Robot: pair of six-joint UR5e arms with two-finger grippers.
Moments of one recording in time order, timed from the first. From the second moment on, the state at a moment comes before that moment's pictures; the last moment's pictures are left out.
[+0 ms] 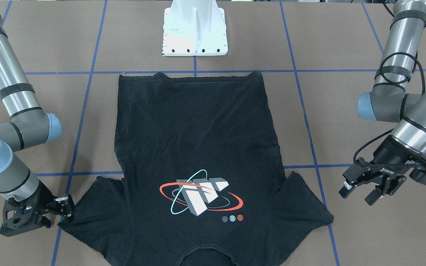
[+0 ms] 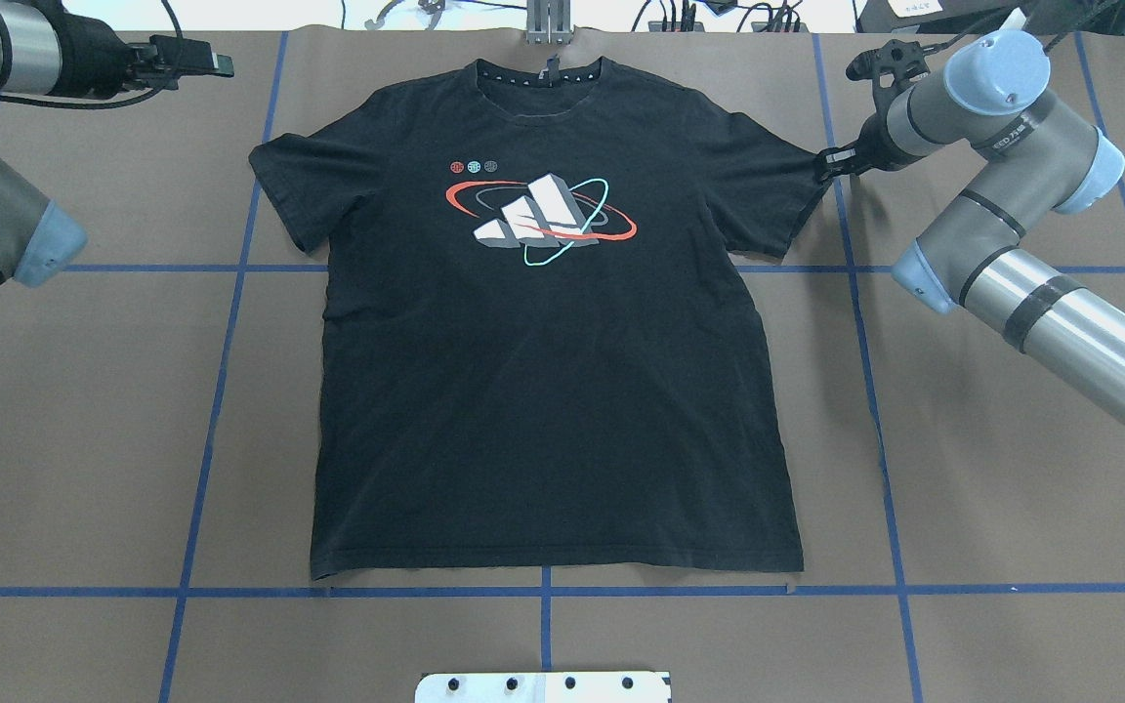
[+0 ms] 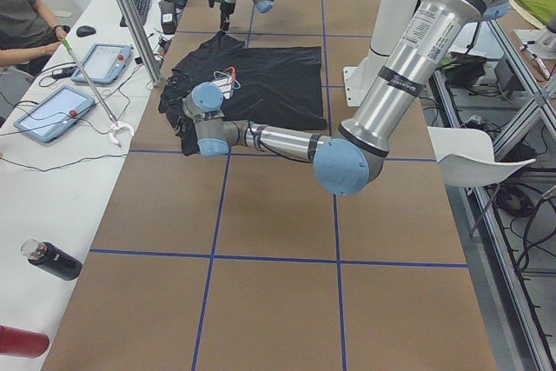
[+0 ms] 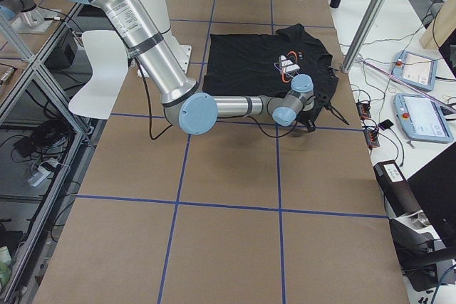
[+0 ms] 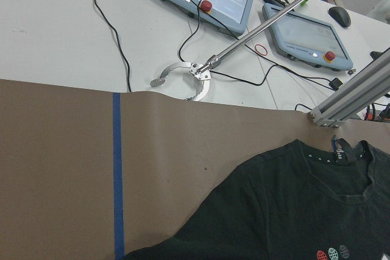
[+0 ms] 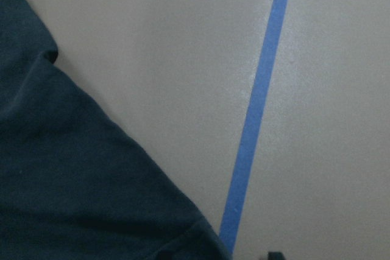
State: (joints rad) left arm -1.09 -2.08 -1.17 -2.79 -2.05 -1.11; right arm 0.98 -0.95 0.94 -0.74 1.99 0.67
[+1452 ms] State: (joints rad) left arm -1.09 -2.09 -1.17 -2.79 -2.06 -1.11; right arm 0.95 -0.85 1.07 -0.75 2.09 0.88
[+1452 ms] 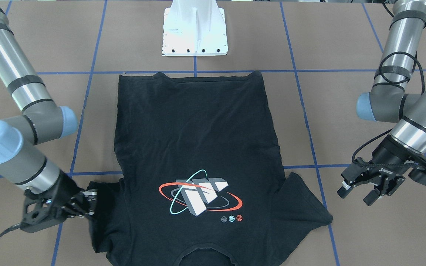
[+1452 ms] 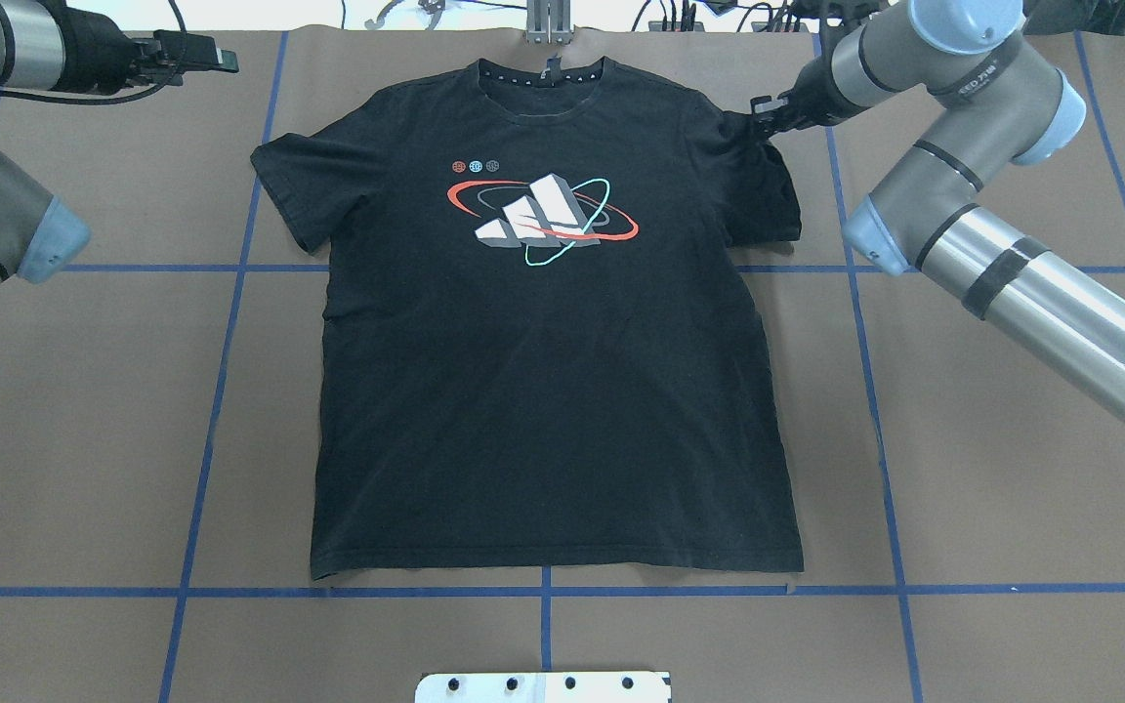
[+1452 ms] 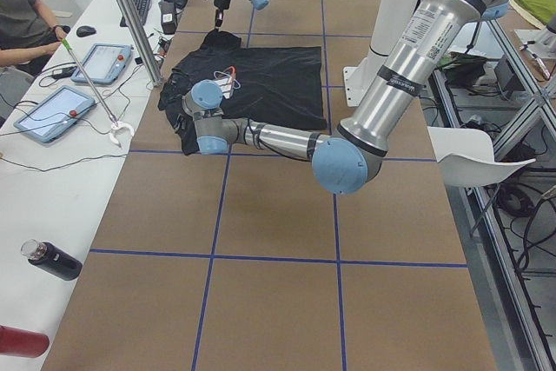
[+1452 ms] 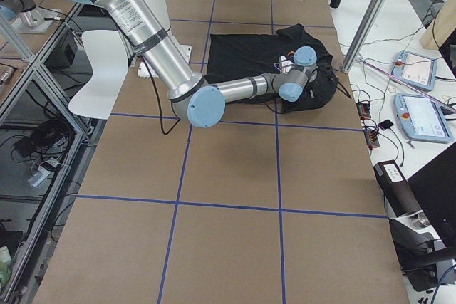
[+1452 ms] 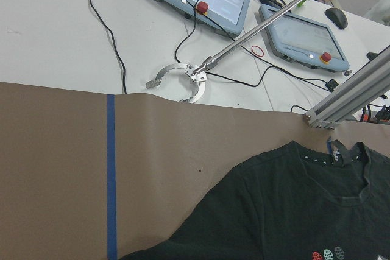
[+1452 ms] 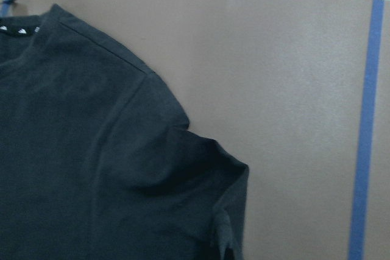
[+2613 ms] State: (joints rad) left arm -1.08 -2.09 -1.17 -2.79 -2.05 -1.11; right arm 0.79 -0.55 0.80 -0.85 1.78 0.96
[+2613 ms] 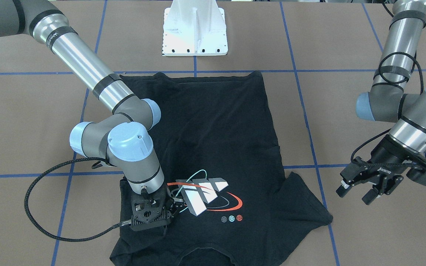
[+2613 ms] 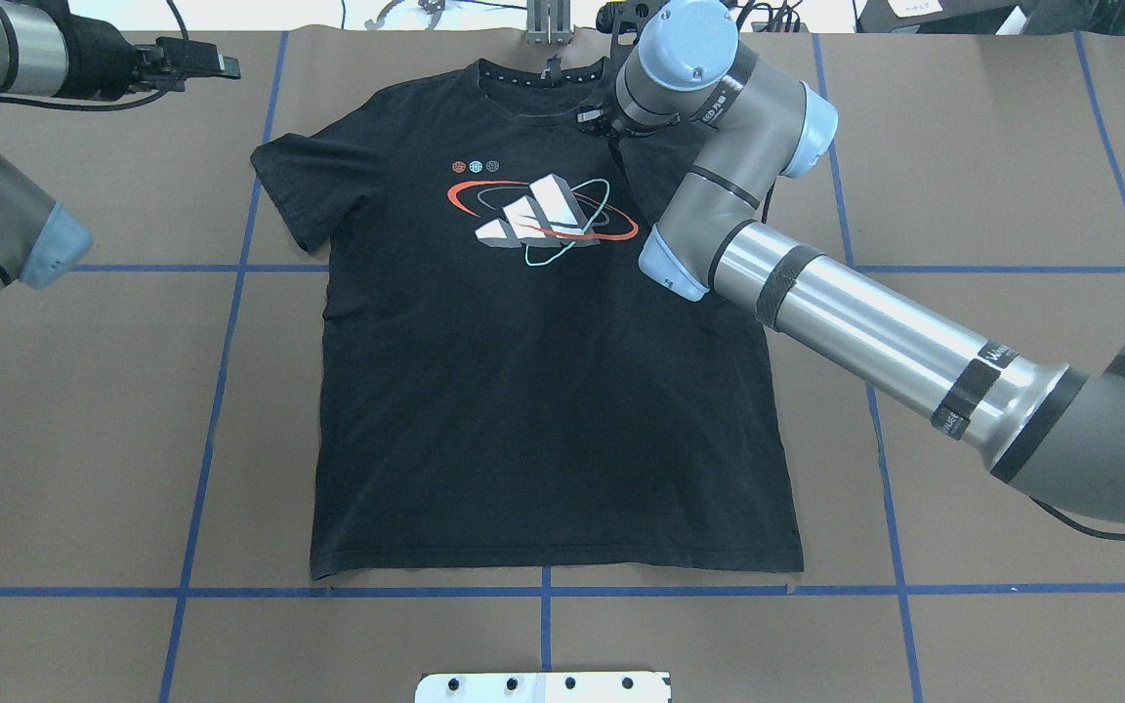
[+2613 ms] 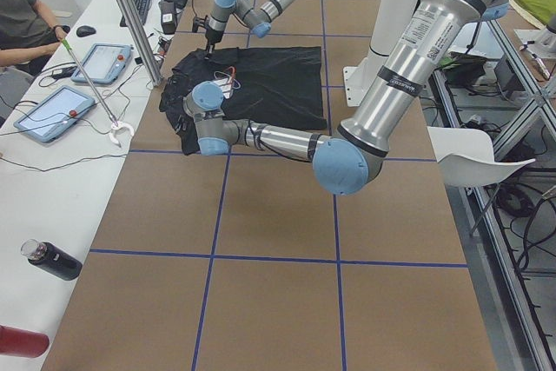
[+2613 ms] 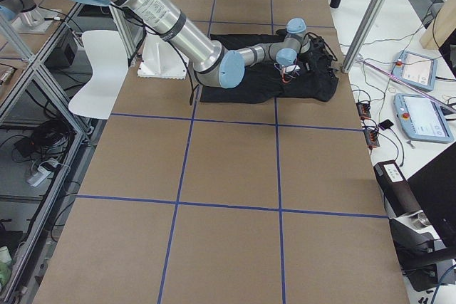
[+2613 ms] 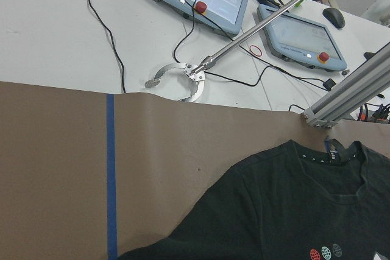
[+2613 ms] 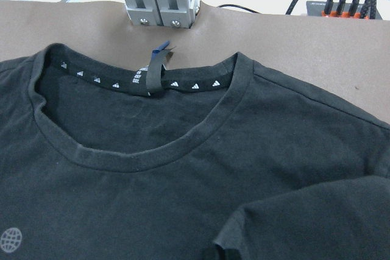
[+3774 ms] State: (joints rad) left arm -0.93 -2.18 -0.92 -2.78 -1.71 -1.10; right arm 0.84 -0.69 1.05 -0.85 1.94 1.12
